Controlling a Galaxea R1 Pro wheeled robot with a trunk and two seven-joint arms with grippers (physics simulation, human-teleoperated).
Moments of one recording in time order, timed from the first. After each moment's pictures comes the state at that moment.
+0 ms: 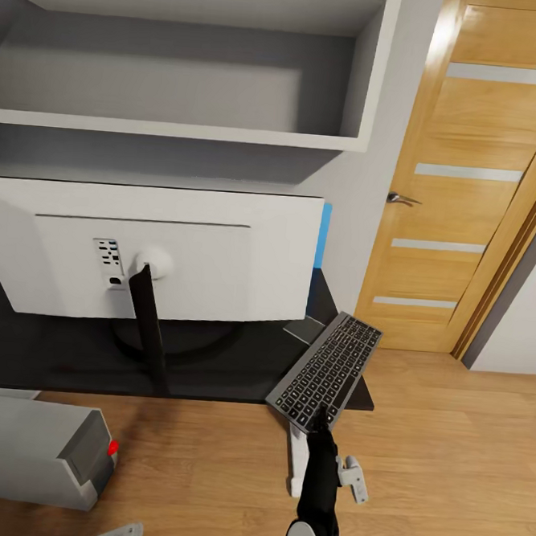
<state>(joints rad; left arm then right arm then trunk) -0.12 0.03 -0.04 -0.73 0.37 0.23 0.23 -0.16 0.12 0.49 -1.23 -1.15 -0.82 -0.28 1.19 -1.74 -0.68</state>
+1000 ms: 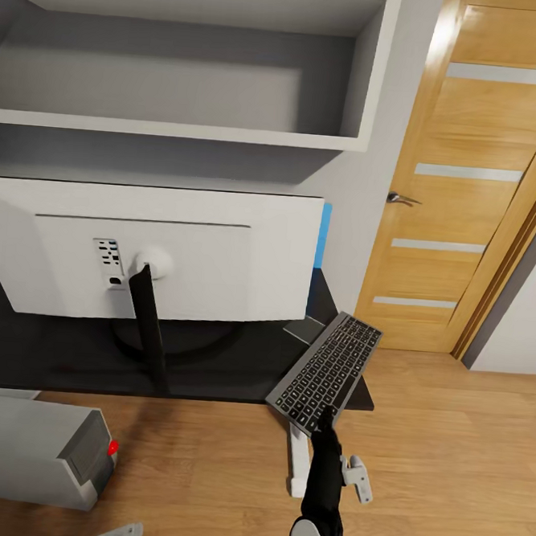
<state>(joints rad) -0.12 0.03 -0.04 -0.73 0.38 0.23 0.23 -0.16 0.11 0.47 -1.23 -1.15 -0.82 -0.28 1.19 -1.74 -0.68</state>
